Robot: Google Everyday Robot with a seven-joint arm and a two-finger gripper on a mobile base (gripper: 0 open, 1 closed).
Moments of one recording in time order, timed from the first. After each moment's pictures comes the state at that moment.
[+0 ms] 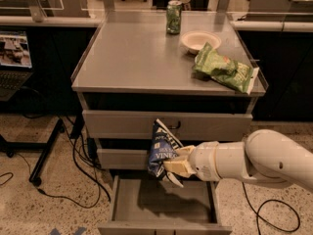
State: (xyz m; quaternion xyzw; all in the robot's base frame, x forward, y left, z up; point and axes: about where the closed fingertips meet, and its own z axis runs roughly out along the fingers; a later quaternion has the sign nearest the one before) arm 0.454 -0.050 0.703 -0.39 0.79 0.30 0.37
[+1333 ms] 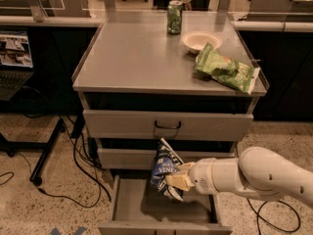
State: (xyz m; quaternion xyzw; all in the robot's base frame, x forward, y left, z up) arm 0.443 -0.057 0.630 -0.34 0.82 0.33 0.32
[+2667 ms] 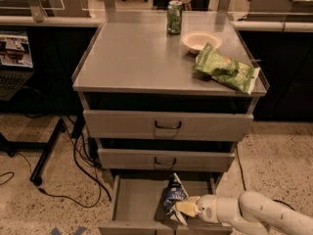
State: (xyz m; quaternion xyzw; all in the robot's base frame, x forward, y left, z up) arm 0.438 -0.100 0.417 -0.20 0.83 0.43 0.28
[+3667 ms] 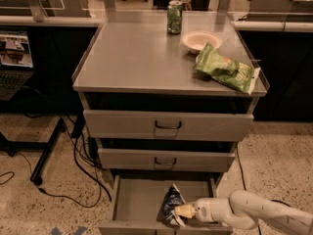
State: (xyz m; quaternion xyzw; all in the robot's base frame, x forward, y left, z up) arm 0.450 -0.105 0.325 -0.17 0.86 0.44 0.21
